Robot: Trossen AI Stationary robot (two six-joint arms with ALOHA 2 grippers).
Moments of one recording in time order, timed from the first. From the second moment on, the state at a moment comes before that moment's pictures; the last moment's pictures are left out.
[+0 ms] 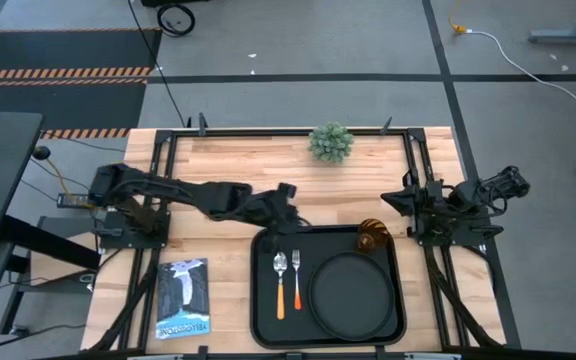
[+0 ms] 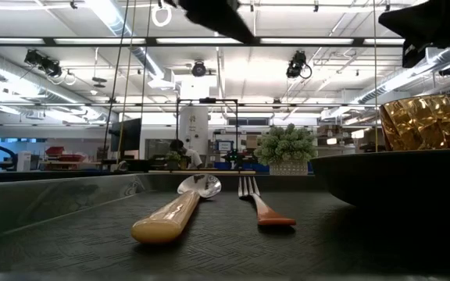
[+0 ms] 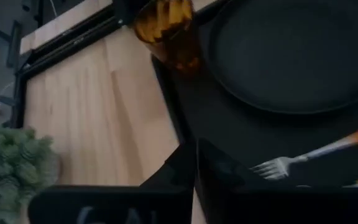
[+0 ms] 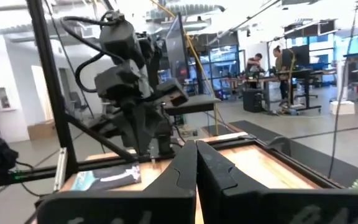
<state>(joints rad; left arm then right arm) -0.13 1.68 1.41 -0.43 -0.14 0.37 0.40 0.00 0.16 0.07 0.52 0.00</state>
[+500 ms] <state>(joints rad) -0.15 1.17 0.85 -0.08 0.00 0.21 0.40 0.00 0.04 0.34 0.60 0.02</state>
